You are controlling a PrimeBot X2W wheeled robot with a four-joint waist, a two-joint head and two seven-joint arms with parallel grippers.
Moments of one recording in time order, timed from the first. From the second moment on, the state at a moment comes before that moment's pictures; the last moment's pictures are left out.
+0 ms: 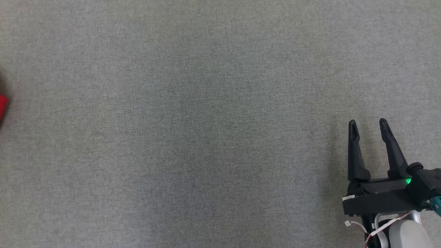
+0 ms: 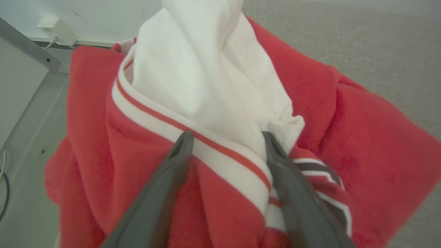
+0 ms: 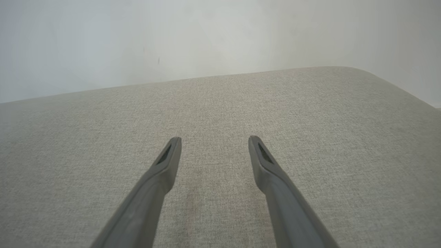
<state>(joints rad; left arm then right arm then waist) -0.79 0.70 -0.05 0.80 -0.60 -0.13 0.19 -0.16 -0.05 -0.04 -0.02 0.15 0.13 -0.16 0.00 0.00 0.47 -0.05</state>
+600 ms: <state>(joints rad) -0.87 0.73 -0.12 0.89 -0.61 -0.12 -0.06 -0.16 -0.05 -0.03 0.03 0.16 0.13 -0.18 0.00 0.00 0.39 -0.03</state>
